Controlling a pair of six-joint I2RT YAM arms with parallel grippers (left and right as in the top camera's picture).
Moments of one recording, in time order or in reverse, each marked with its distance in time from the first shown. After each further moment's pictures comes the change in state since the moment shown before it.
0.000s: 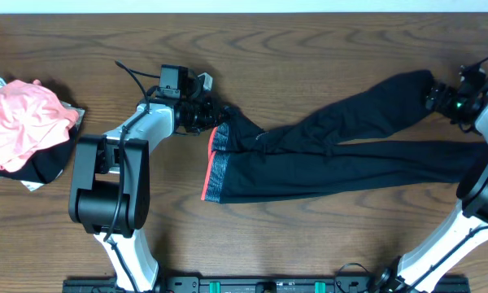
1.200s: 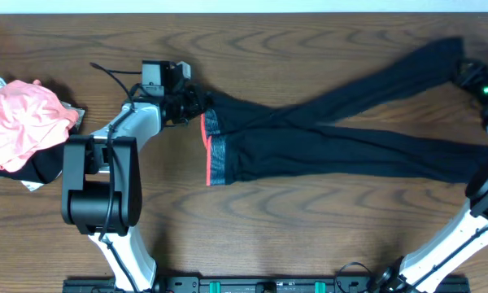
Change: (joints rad) left arm 0.086 0.000 0.000 0.126 -0.075 -0.110; right arm -0.096 0.017 0.034 0.540 -0.510 0.380
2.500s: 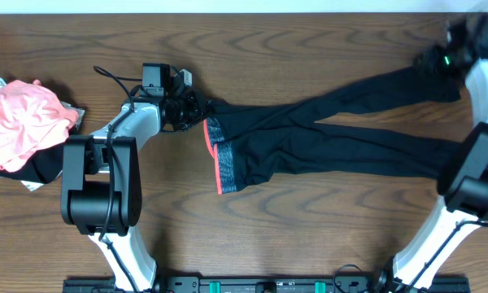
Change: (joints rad) left arm -0.003 0.000 0.000 -0.105 0.048 0.011; right arm 0.308 -0.020 0.424 -0.977 0.678 -0.274
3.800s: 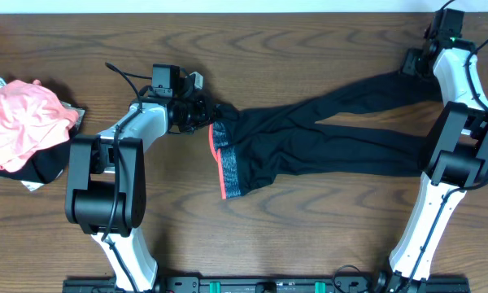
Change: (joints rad) left arm -0.045 0.000 0.000 -0.025 0.000 0.076; right arm 0.063 0.291 0.196 -0.047 0.343 0.040
